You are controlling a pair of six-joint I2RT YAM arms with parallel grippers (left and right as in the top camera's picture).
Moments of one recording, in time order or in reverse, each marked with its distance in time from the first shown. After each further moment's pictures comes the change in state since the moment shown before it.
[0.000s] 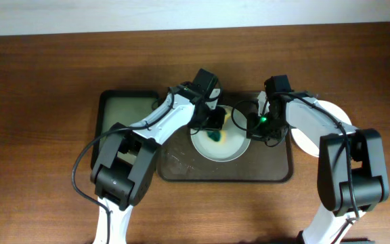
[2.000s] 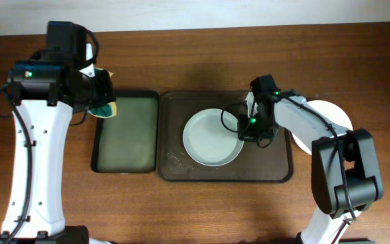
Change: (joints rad) left arm 0.508 -0.550 0.304 -0.776 -0.398 0.095; right arm 0.089 0.003 0.100 -0.133 0.052 0.003
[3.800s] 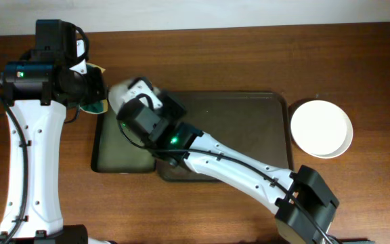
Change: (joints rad) left arm 0.028 0.000 0.000 0.038 -0.058 0.058; right arm 0.731 0.001 0.322 0.367 0.995 -0.260
